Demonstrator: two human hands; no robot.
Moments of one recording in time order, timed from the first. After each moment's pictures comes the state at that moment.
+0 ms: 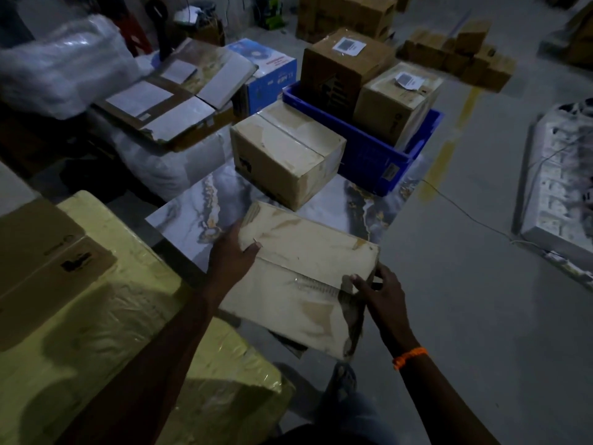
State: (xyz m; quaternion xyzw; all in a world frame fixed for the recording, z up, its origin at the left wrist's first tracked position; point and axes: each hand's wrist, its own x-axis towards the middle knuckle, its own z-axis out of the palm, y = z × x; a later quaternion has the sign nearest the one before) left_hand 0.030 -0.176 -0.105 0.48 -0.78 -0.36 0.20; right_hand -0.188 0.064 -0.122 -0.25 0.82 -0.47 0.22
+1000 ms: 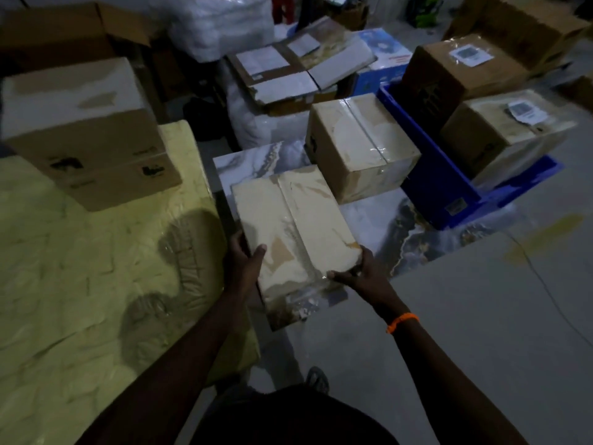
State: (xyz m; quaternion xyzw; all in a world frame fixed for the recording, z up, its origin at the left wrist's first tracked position) left_hand 0.004 -0.047 -0.130 0.70 -0.42 -0.42 0.39; right_hand -0.264 -0.003 -0.118 -0.49 0.64 -0.35 0.48
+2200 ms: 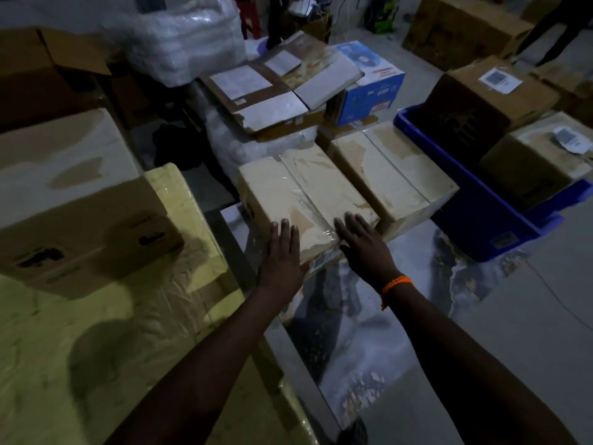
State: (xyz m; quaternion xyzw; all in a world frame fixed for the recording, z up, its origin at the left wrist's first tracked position) left_hand 0.050 -0.254 -0.170 0.52 -0.84 -0.09 0.09; right_hand -0.181 -0.239 -0.149 -0.75 0.66 -0.07 0.01
